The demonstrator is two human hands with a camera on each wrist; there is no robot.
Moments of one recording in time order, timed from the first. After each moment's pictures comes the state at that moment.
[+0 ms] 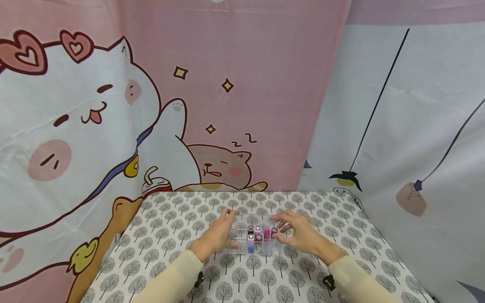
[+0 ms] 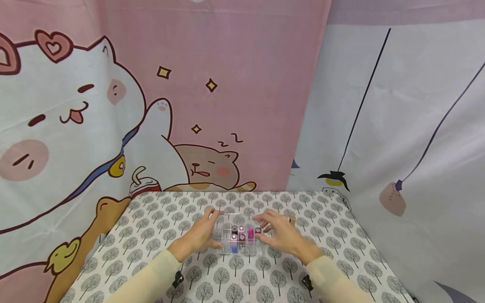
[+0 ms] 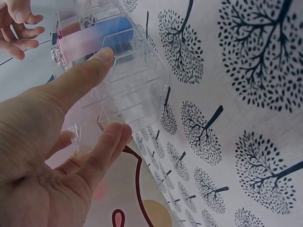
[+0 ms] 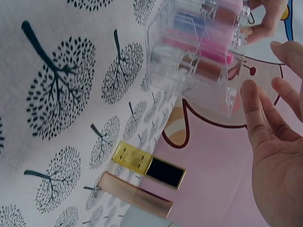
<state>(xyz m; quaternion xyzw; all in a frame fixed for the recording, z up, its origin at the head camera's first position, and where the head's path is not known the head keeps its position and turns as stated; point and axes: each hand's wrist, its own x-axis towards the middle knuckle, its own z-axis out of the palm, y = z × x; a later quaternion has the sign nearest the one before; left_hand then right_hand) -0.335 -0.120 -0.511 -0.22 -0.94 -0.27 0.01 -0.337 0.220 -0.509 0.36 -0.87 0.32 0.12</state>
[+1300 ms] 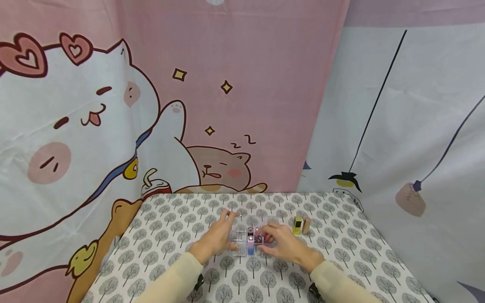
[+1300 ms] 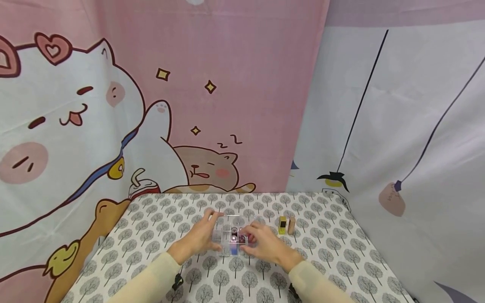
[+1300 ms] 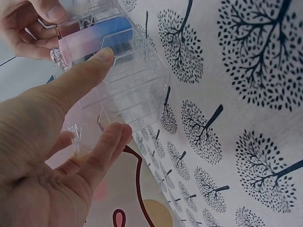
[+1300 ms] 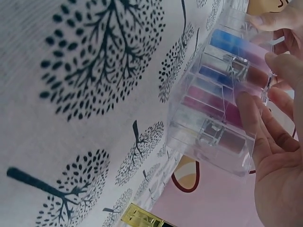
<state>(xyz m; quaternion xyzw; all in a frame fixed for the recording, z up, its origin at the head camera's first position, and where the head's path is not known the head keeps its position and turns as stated) -0.335 -0.119 -0.511 -0.22 -0.94 -0.26 0.01 -0.335 0.174 -0.537 0.38 -0.87 0.29 0.08</state>
